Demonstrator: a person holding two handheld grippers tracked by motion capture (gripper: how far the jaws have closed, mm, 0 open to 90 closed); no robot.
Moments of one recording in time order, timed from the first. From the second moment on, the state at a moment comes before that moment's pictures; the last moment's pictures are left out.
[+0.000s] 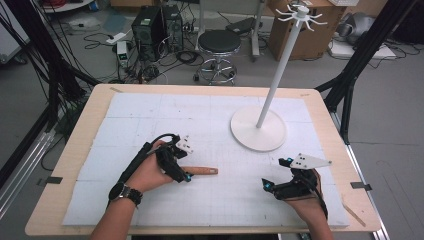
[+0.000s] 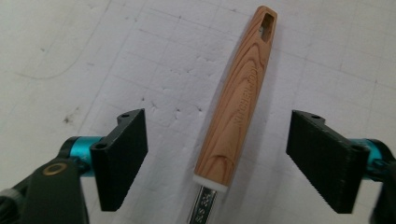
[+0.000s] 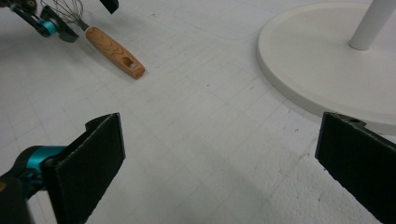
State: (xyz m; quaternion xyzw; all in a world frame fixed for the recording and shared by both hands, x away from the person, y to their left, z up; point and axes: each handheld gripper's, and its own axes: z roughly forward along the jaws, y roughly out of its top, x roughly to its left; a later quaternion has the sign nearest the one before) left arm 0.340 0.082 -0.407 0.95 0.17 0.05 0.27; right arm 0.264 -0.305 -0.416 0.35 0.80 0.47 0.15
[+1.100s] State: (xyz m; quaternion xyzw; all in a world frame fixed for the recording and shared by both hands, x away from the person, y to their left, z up) left arm 0.338 0.068 -0.411 0.98 0.11 0.05 0.18; right arm 0.263 -0.300 -0.416 0.34 0.80 0.47 0.15
